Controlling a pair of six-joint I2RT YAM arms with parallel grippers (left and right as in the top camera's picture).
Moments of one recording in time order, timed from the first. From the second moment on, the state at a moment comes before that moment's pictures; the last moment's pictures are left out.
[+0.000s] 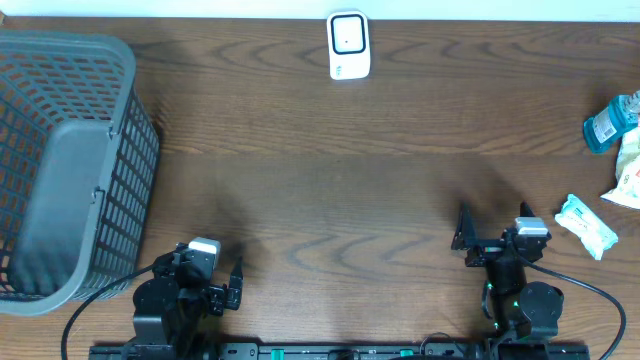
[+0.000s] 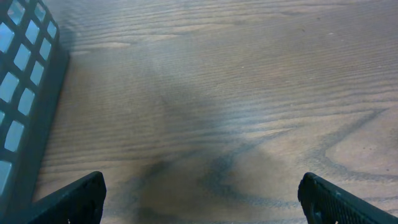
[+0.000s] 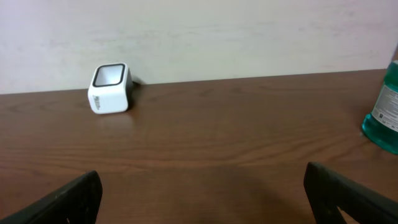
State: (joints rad) left arm -0.05 0.01 0.28 -0.87 0.13 0.14; right arm -0.01 0.01 0.01 -0.07 -0.03 0.07
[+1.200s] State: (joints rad) left arm -0.05 0.01 0.27 -0.52 0.13 0.14; right arm -0.01 0.01 0.01 -0.07 -0.03 0.07
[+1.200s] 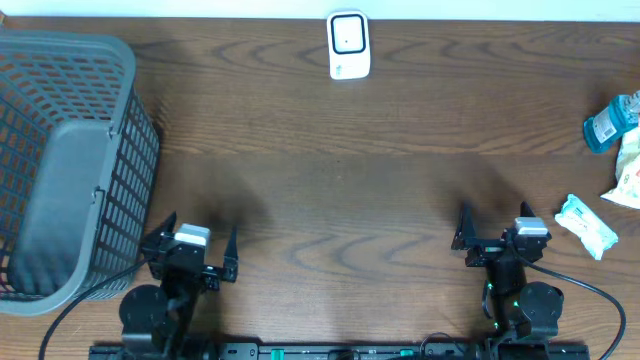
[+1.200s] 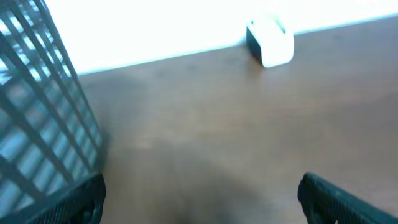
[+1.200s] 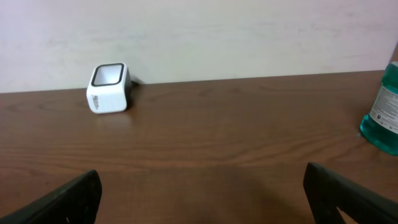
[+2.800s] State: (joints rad) left arm -0.05 0.01 0.01 -0.03 0.13 0.14; right arm -0.01 0.01 0.01 -0.07 -0.03 0.07
